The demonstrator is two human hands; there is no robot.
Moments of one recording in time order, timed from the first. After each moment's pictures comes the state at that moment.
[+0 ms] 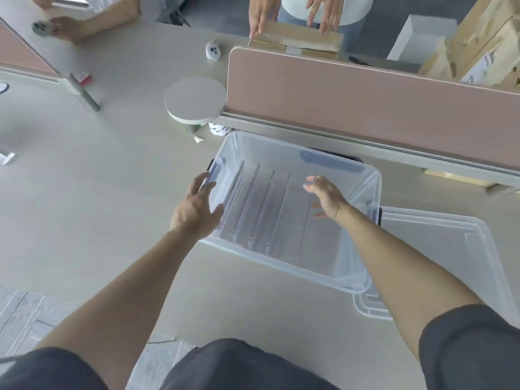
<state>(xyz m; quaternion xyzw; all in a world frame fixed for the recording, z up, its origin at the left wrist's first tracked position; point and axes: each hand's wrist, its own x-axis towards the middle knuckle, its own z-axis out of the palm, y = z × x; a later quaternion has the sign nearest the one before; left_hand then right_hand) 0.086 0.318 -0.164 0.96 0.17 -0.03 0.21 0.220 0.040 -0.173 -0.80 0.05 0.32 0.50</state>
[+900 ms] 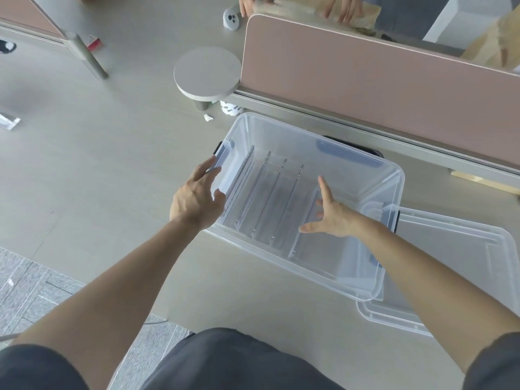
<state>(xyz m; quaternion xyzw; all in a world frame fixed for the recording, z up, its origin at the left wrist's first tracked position) 0.084 0.314 -0.171 0.95 0.21 0.03 0.22 0.215 0.024 -0.207 -0.85 -0.17 0.45 0.21</state>
